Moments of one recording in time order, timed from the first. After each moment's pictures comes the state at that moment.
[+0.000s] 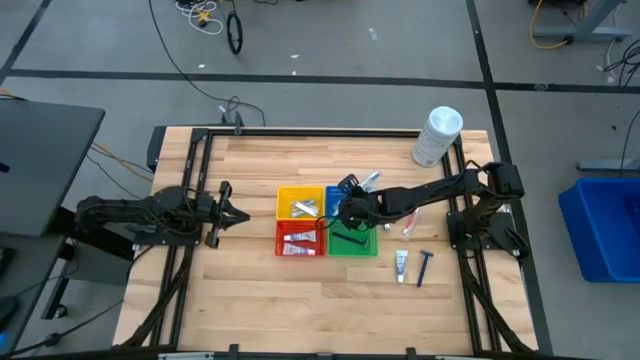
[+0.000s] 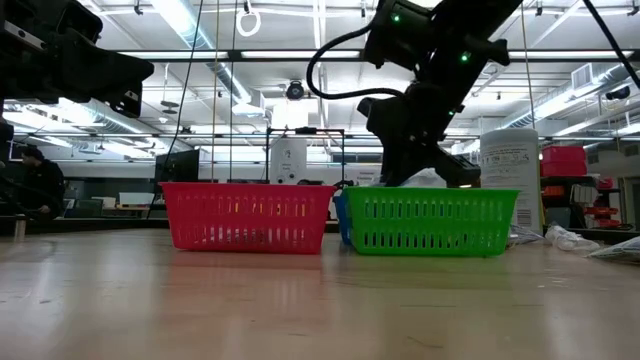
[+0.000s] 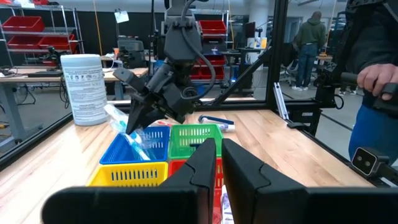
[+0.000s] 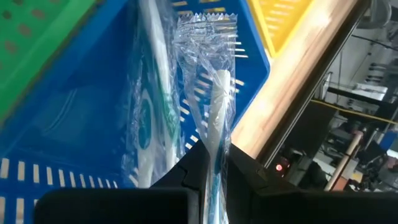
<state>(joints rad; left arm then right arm) -0.02 0.01 0.01 0.07 0.06 -0.02 0.04 1.73 1.04 -0.43 0.62 -0.88</state>
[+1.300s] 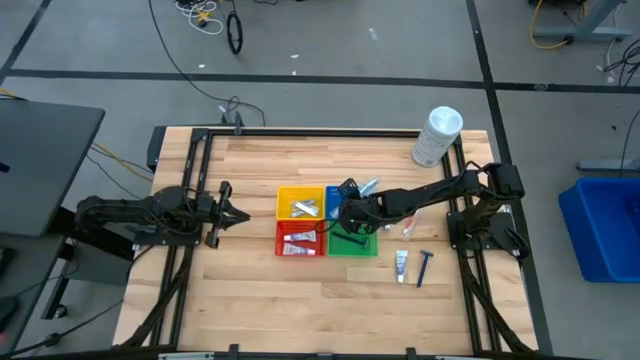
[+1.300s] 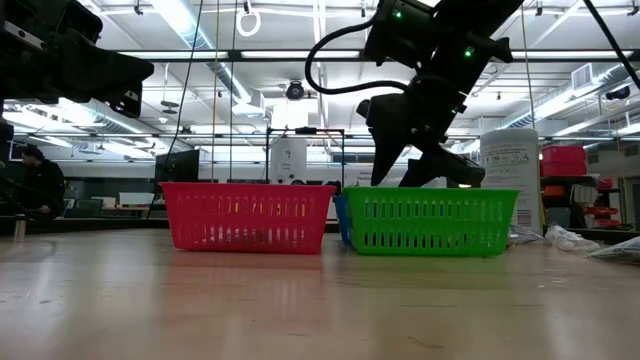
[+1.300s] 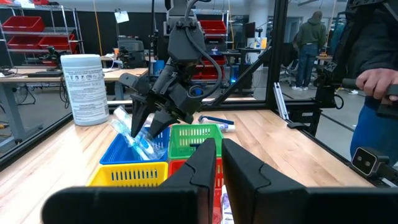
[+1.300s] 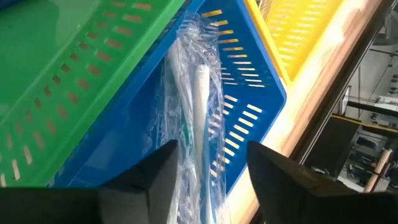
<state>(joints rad) -0.02 0.01 0.01 0.07 0.06 -0.02 0.05 1.73 1.04 -0.42 0.52 -0.83</state>
